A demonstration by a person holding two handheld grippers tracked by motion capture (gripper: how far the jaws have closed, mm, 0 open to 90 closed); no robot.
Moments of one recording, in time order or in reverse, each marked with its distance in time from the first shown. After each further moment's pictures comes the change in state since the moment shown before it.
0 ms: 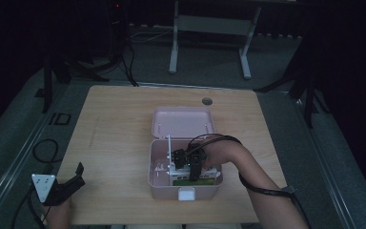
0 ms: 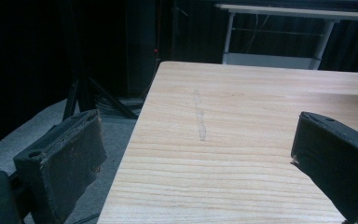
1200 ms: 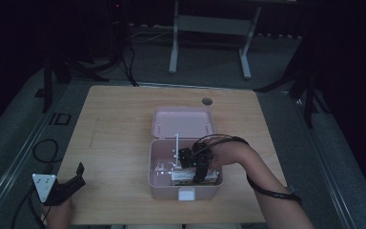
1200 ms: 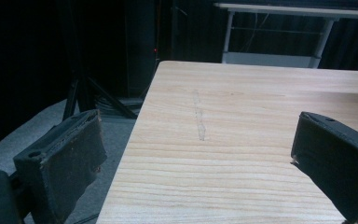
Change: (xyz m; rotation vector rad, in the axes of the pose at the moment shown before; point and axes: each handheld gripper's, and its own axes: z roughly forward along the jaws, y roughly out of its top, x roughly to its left) left arm -0.001 0.000 0.000 0.003 -0.001 0.005; right arm 0.006 -0.019 -0.010 -0.074 -0.041 -0.006
